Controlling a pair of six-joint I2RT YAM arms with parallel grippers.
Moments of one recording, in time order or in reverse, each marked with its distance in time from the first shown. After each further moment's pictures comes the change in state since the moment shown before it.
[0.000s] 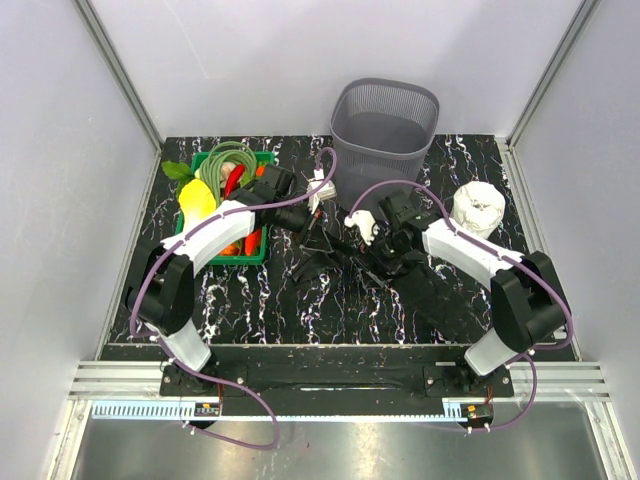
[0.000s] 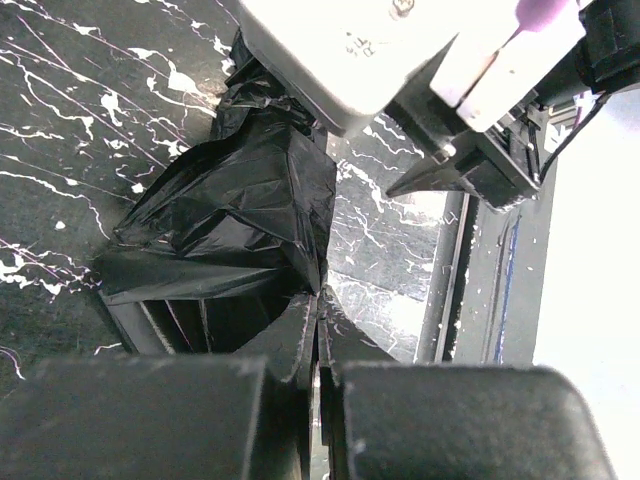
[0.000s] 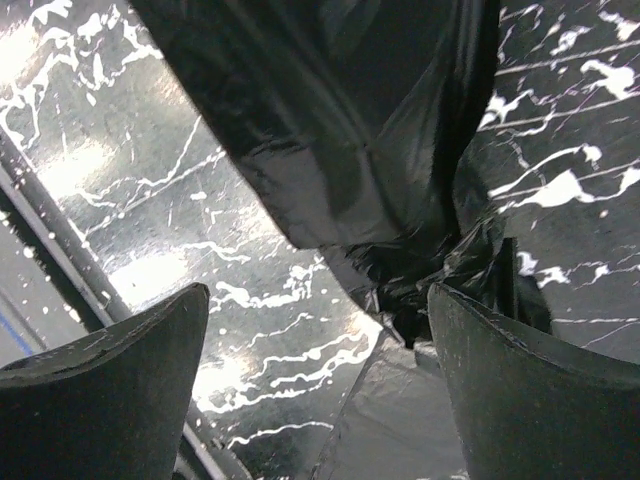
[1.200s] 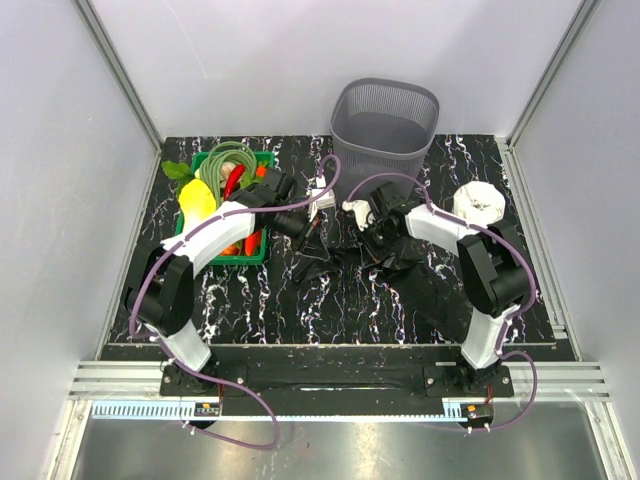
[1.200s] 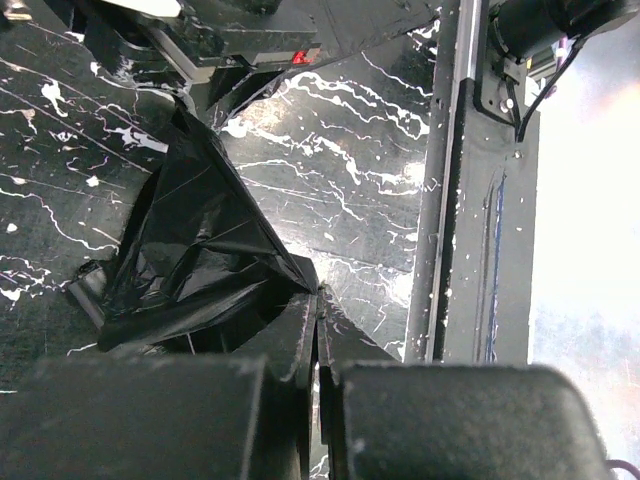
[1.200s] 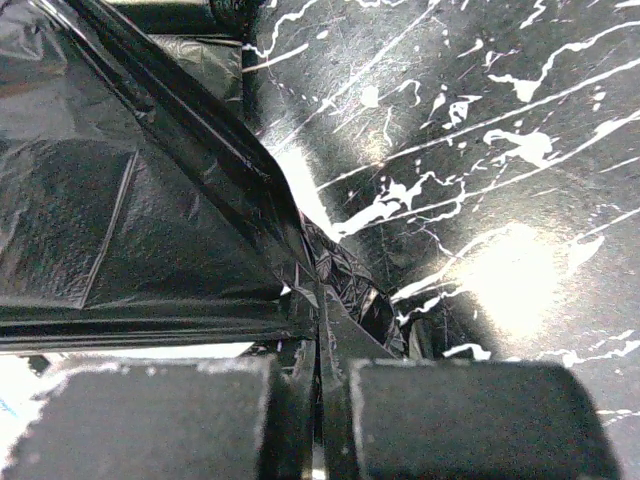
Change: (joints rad) left arm -0.001 -0.008 -0.010 -0.096 0.068 0.118; right arm -0.050 0.253 0.113 0.137 0.015 0.152
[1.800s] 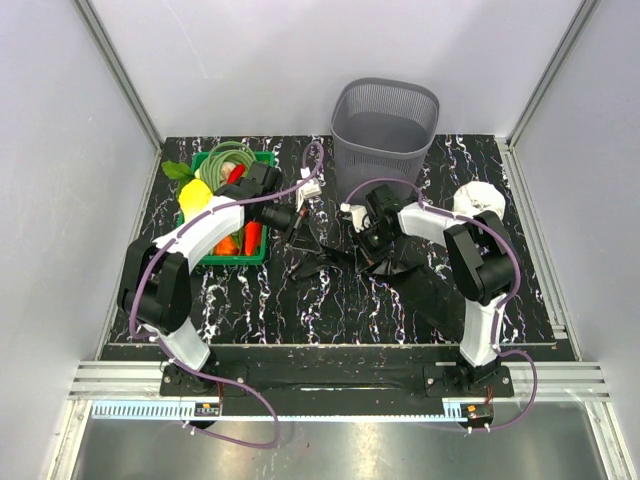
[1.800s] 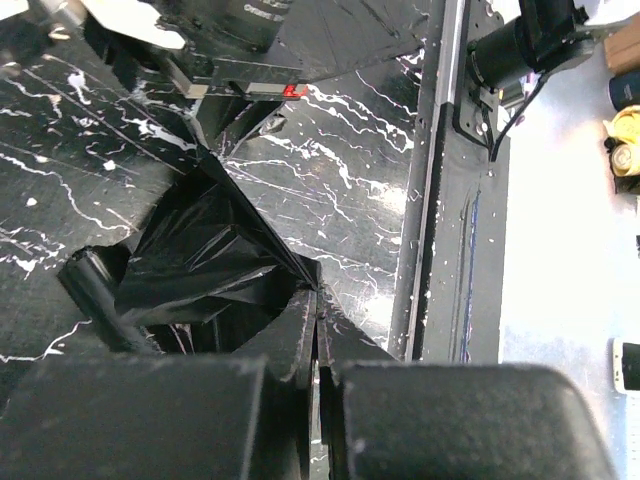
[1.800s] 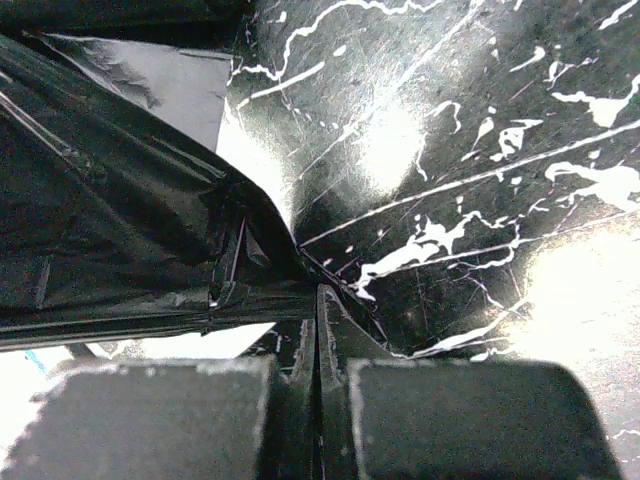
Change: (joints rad) left arm 0.080 -0.004 0.021 -0.055 0.078 0.009; right arm -0.009 0.125 0.051 -0.021 -0.092 0.096
